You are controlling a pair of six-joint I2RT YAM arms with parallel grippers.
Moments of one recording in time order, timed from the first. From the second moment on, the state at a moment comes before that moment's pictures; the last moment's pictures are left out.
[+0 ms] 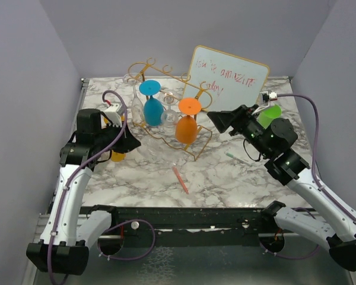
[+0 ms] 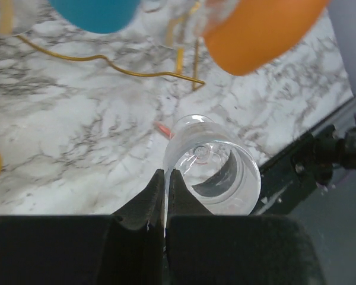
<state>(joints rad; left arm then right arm) -0.06 0.94 1.06 -0.80 0.57 -0.15 0.62 0.90 0.91 0.11 -0.05 0.61</state>
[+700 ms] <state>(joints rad) -0.45 1.14 1.28 -0.23 0.82 -0.56 0.62 0.80 0.99 -0.21 0.37 0.91</state>
